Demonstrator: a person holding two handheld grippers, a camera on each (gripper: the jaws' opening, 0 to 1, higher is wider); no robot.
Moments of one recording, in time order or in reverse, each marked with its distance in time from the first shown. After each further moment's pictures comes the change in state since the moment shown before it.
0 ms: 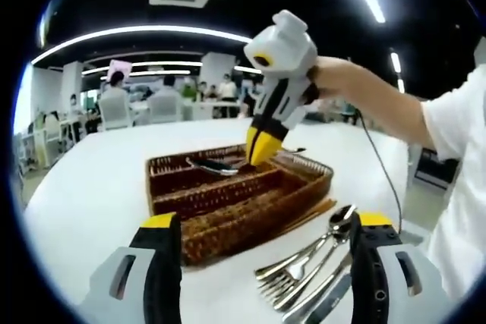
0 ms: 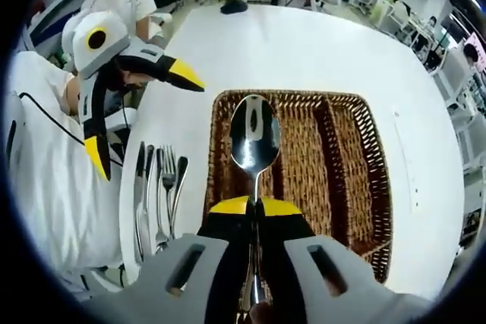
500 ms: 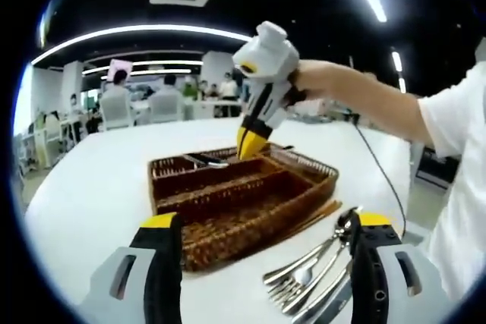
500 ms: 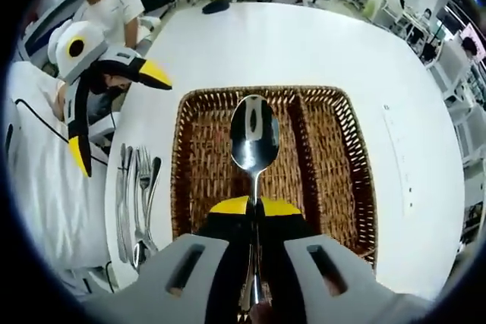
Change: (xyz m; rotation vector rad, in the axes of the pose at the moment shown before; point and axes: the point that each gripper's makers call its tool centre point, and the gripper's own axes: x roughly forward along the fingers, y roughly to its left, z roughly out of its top) left arm 0.005 0.006 0.004 -0.001 0.010 0.005; right arm 0.007 -0.043 -0.003 0.035 0.010 -0.009
